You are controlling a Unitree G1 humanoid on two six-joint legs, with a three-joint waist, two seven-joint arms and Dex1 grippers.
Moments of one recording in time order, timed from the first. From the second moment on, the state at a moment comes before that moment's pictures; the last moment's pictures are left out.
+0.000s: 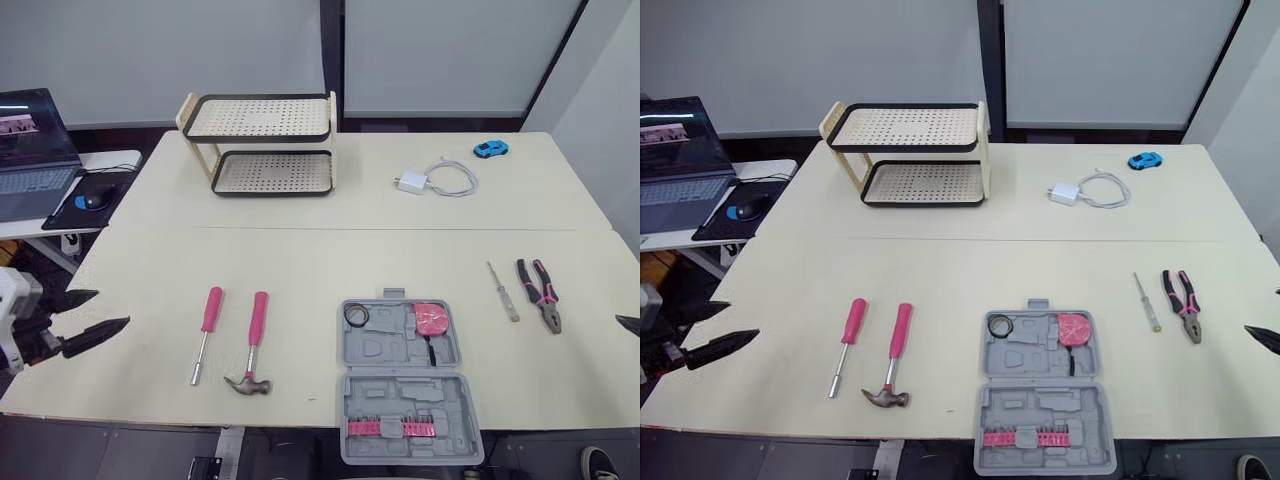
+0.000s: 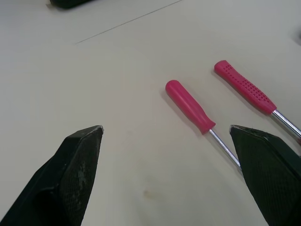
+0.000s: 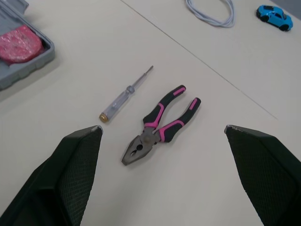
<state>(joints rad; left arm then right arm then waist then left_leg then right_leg) 0.07 1.04 0.54 0.43 -0.45 0.14 -1.28 0.10 -1.11 -0.60 0.50 0.37 -0.10 1.31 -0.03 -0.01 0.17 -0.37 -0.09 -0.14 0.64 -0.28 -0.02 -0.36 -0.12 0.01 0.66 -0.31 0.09</state>
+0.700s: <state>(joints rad) 0.00 1.02 0.50 0.41 -0.42 0.11 -1.23 0.03 -1.09 -0.53 0.67 0.33 -0.25 1.33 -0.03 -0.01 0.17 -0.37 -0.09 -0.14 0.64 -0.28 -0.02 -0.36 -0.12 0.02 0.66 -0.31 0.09</state>
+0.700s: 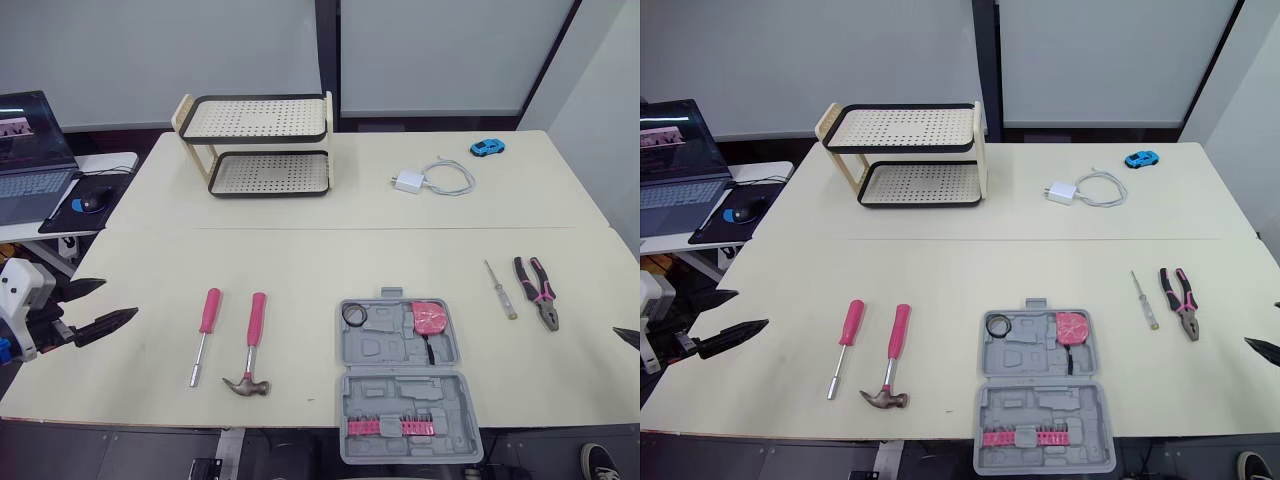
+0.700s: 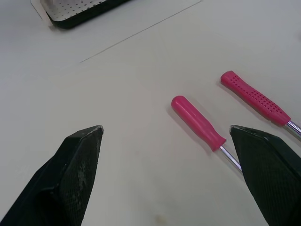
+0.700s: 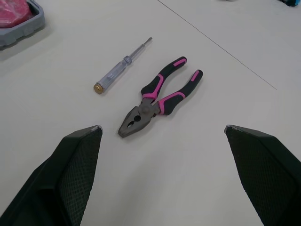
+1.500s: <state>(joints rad) 0.11 0.97 0.49 0.16 -0.45 0.19 -1.17 -0.01 -0.94 -0.34 -0.12 0.46 0.19 1.16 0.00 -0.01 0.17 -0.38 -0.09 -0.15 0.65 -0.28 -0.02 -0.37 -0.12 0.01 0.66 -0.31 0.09</state>
